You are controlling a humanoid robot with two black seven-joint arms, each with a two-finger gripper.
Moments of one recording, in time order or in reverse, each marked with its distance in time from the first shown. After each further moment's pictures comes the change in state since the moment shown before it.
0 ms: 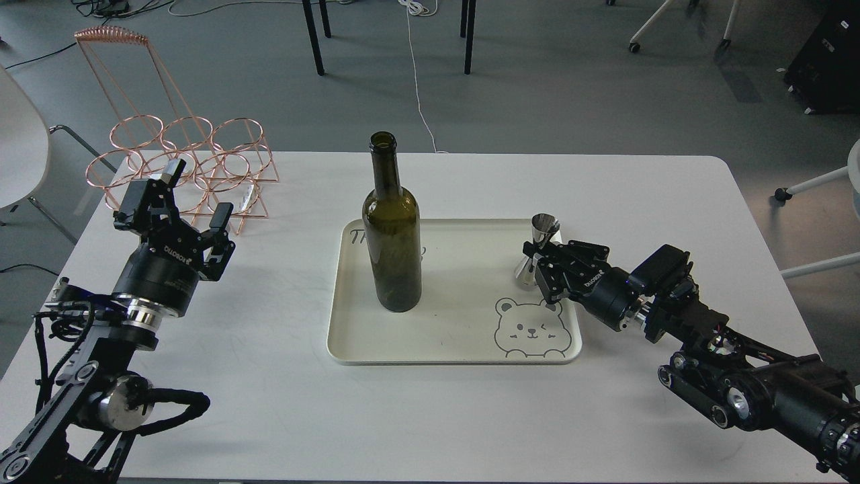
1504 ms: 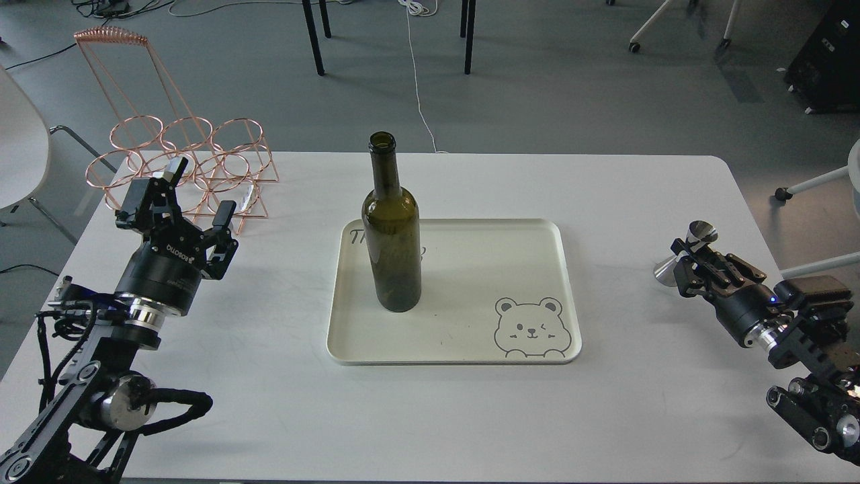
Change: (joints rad) left arm 0.001 -0.005 0.002 -0.009 0.000 -0.001 0.000; right arm -0.174 -0.186 0.188 -0.098 0.210 0.000 0.000
